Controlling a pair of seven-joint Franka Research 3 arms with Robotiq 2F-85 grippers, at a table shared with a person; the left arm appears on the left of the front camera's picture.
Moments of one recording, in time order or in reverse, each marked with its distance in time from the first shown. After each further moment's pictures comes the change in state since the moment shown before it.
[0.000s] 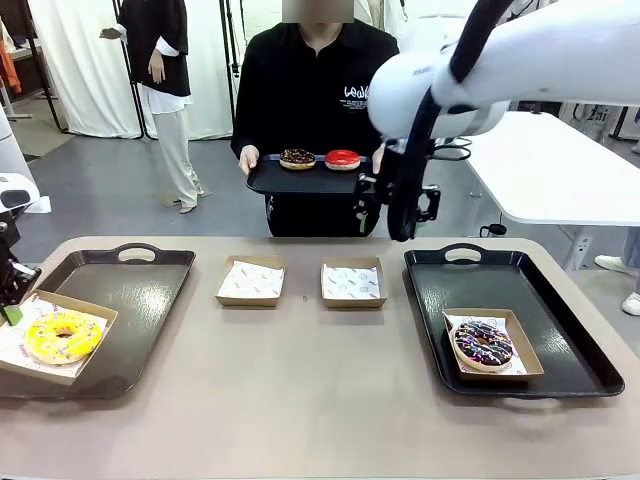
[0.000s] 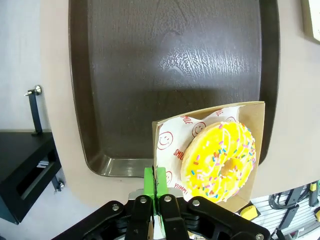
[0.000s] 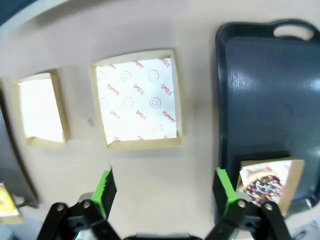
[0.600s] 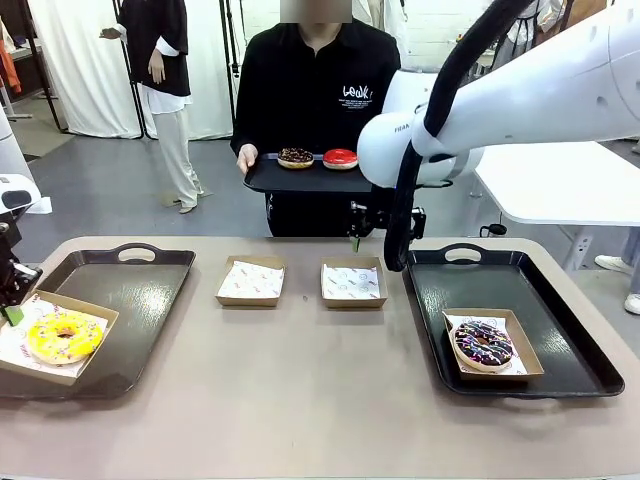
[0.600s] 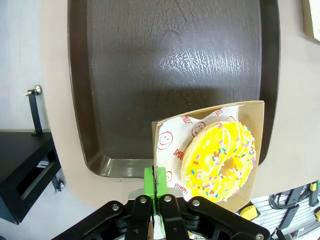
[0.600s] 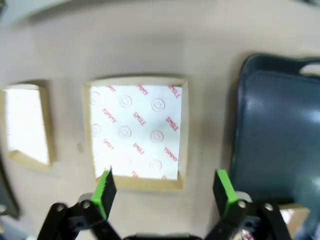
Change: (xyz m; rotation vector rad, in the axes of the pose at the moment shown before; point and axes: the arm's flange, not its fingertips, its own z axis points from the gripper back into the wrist) left arm 0.000 -0.001 0.000 0.000 0.002 -0.003; right arm 0.016 -0.003 -0.057 0.023 -0.078 0.112
